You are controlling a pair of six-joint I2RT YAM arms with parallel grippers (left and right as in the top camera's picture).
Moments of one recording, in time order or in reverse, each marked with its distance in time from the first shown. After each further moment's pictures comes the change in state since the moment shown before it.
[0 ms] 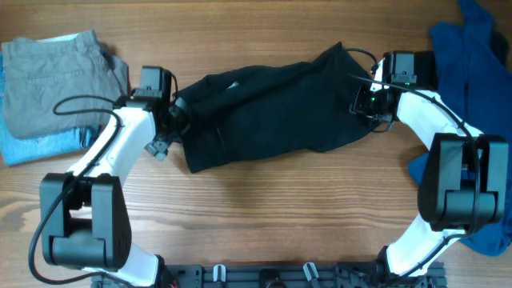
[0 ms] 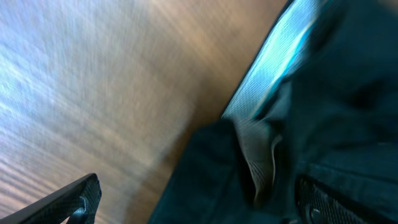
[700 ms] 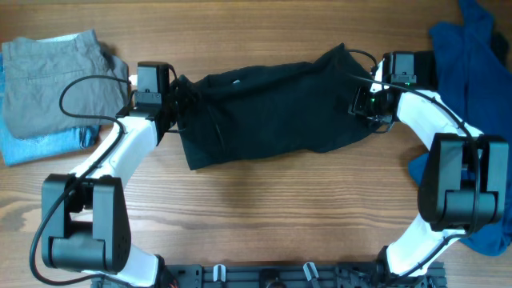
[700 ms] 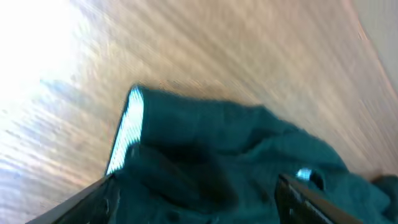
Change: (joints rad) left arm -0.002 -0.014 -0.084 0.524 0.030 0.089; right arm 0.000 0.000 0.000 -0.017 0.000 0.000
